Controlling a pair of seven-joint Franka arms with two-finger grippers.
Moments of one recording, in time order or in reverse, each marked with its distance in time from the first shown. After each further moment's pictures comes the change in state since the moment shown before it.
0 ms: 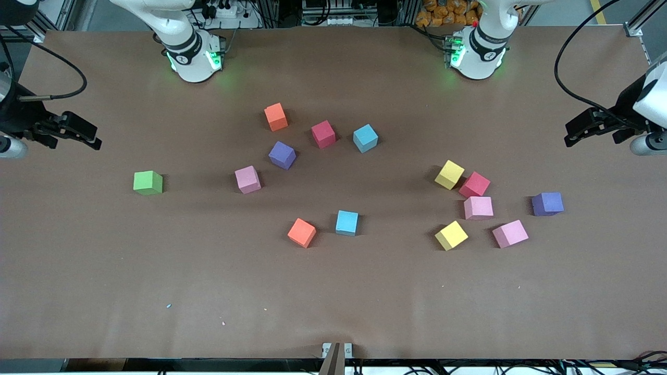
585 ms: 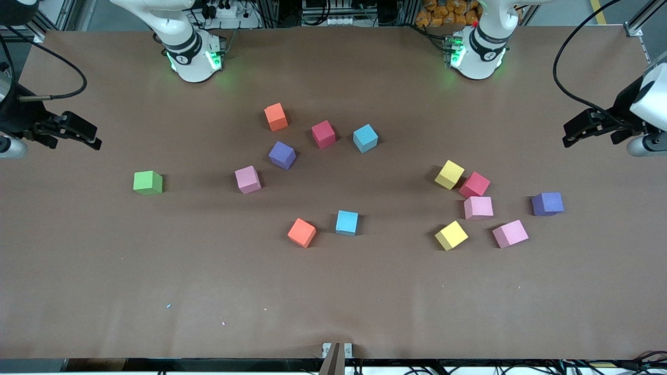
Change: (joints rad) left arm -0.011 0.011 -0.001 -0.004 0.000 0.000 0.000; right arm 0.000 0.000 0.000 0.000 0.000 0.000 0.000
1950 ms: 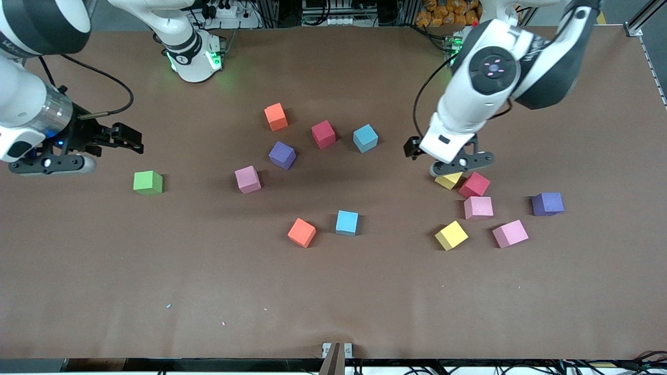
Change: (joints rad) left arm -0.173 0.131 -0.313 -0.281 0.000 0.338 -0.661; right arm 0.111 0.071 0.017 -0.008 0.002 -0.034 -0.007
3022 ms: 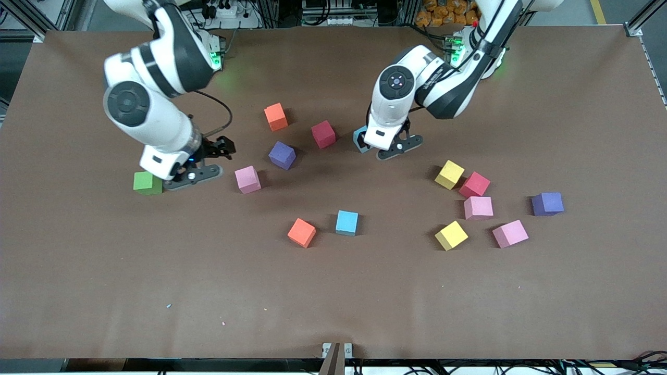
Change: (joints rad) left arm -0.221 0.117 -0.002 -0.269 0.000 0.328 -0.408; right arm 0.244 0.060 0.008 -0.371 0.003 0.403 0.001
